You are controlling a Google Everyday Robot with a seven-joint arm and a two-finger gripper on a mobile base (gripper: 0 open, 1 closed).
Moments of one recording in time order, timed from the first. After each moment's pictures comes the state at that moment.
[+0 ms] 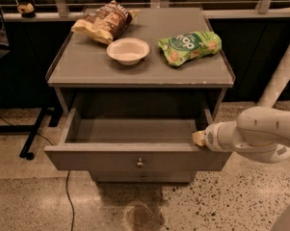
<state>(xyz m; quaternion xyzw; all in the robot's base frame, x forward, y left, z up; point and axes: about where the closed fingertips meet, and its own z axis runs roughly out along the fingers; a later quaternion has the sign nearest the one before) 0.552 -0.210 0.645 -0.08 0.94 0.13 0.30</state>
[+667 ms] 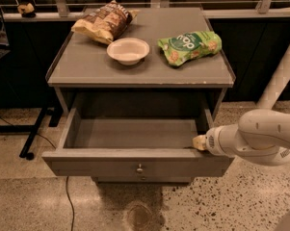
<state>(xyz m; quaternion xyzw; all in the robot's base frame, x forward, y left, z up) 0.539 -0.211 0.643 -0.08 0.94 0.14 0.29</state>
